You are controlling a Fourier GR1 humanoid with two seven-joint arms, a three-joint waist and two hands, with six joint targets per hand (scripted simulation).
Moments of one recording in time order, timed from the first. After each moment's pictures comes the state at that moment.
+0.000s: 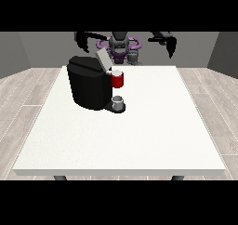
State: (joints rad) left arm -0.34 0.03 0.24 -1.17 -0.04 -0.31 -0.11; right arm -0.37 -0.18 -0.08 -1.31 -0.07 0.04 0.02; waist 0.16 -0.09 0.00
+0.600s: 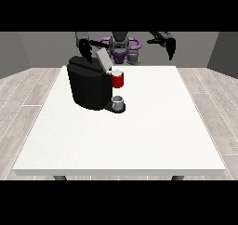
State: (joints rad) left arm -0.27 0.05 0.19 -1.34 -0.01 -0.25 -0.06; right arm -0.51 -0.16 -0.08 -1.16 -0.03 0.05 -0.03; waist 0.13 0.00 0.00
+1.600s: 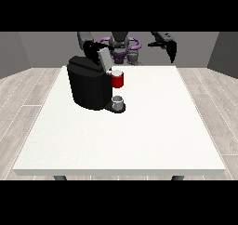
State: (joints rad) left arm -0.25 0.09 0.17 -1.37 0.01 -0.19 -0.09; right arm -0.66 -0.15 -0.08 -1.06 0.02 0.05 -0.09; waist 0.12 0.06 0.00
